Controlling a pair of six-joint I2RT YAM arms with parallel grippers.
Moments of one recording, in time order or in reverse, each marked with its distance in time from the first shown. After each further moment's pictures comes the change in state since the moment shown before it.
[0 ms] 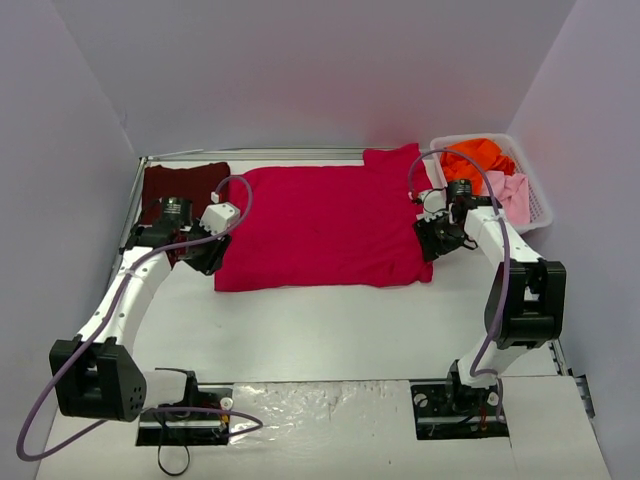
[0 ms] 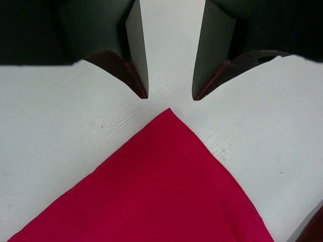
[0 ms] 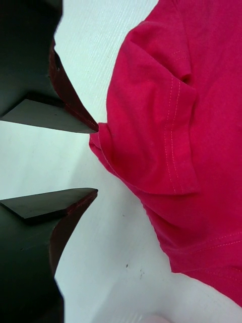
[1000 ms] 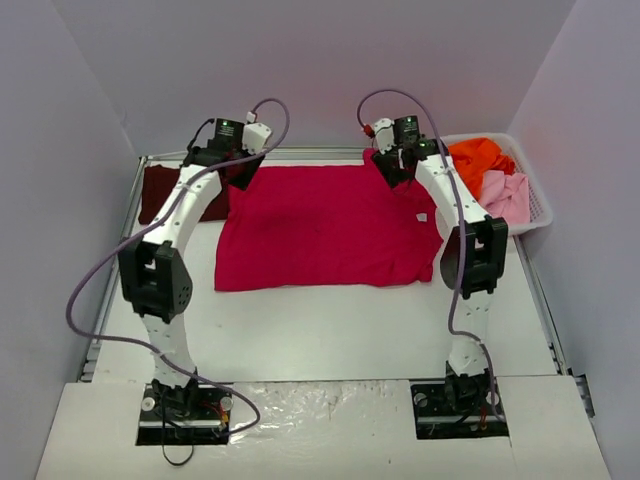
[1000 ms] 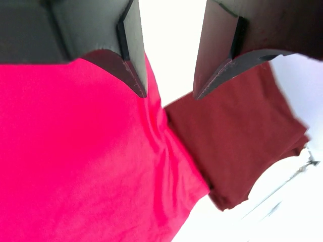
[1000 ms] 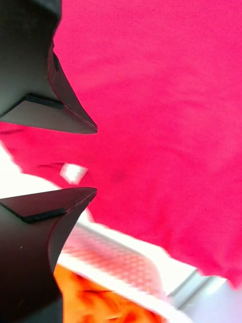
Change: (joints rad) left arm -0.159 0.698 0.840 0.082 -0.362 -0.137; right arm 0.225 0.537 0.864 0.048 0.253 0.027
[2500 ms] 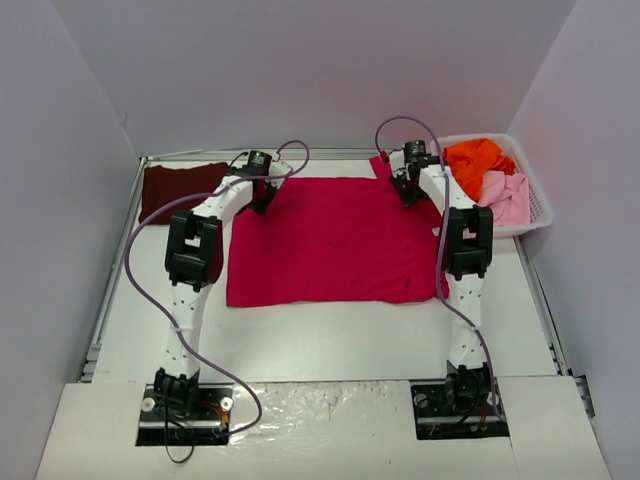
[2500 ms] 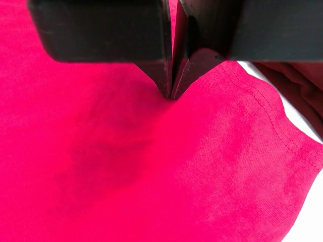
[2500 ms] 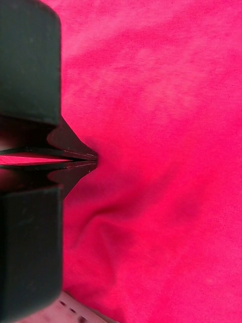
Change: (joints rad) left arm -0.022 0.391 0.072 0.063 0.065 -0.024; right arm -0.114 0.250 0.022 -0.013 -0.066 0.037
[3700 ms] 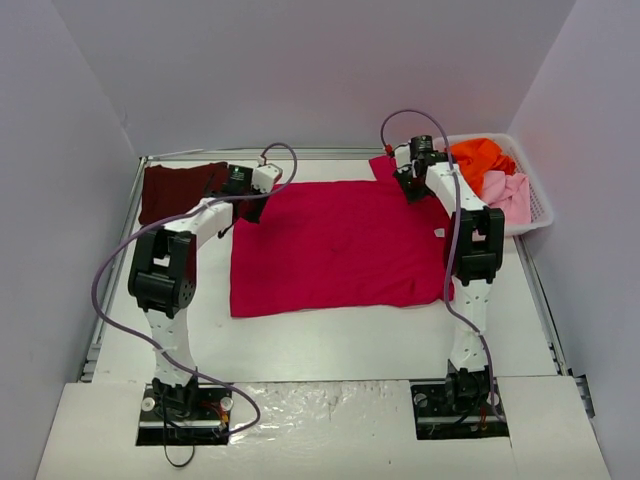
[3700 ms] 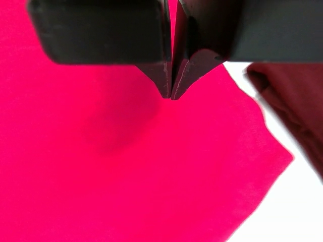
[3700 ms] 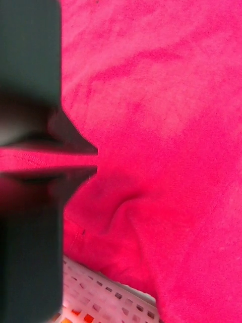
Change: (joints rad) left arm 0.023 -0.380 -0.551 0.422 0.138 -0.049; right arm -0.008 -0.121 -0.084 0.006 -0.003 0.019
